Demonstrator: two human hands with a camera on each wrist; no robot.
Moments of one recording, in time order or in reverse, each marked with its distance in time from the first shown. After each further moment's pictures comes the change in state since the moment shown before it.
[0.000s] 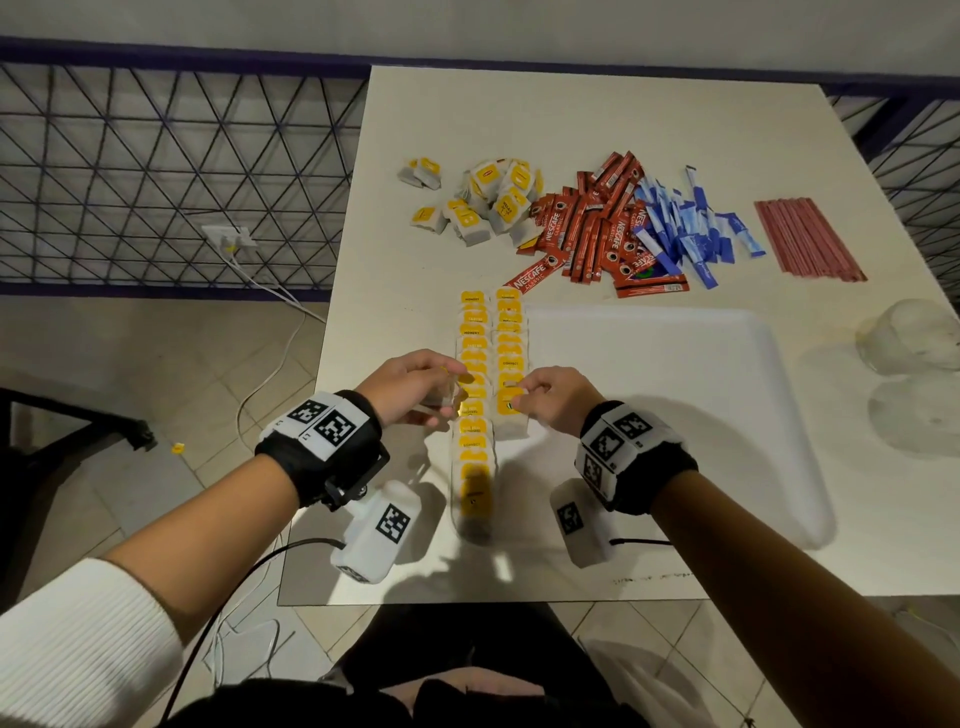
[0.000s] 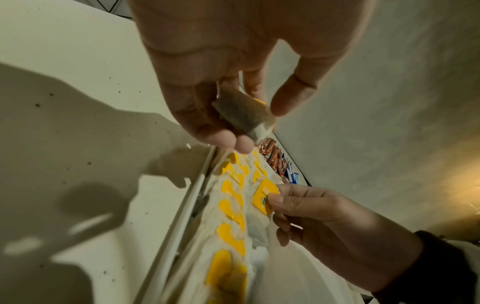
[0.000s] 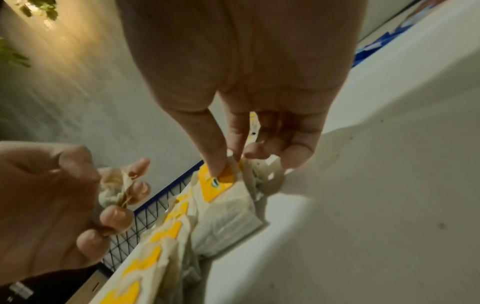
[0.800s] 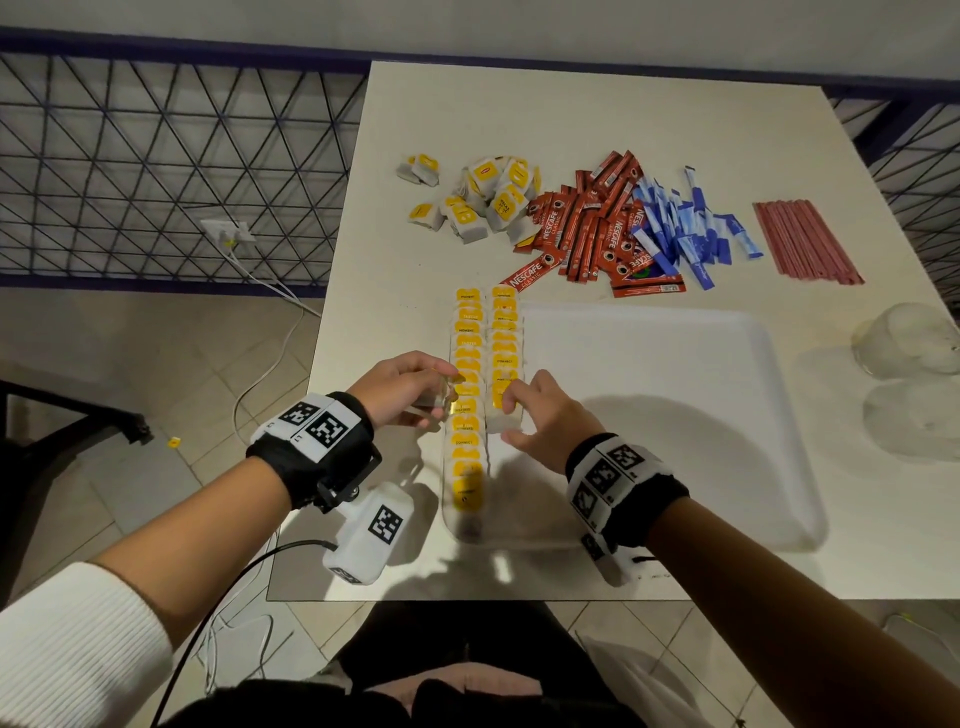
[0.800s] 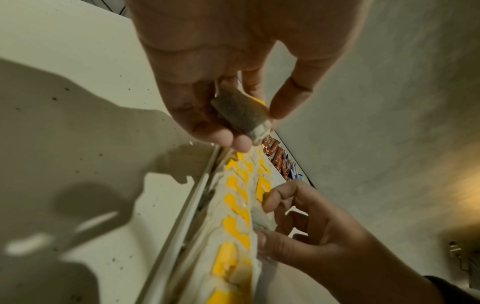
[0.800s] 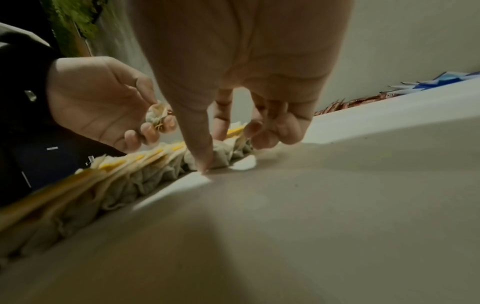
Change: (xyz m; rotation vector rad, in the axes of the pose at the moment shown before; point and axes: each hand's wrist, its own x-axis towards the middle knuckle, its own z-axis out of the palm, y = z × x) left_hand 0.001 -0.003 0.002 0.005 0.020 -0.011; right_hand -0.028 0.014 0.012 -0.385 0.066 -0.289
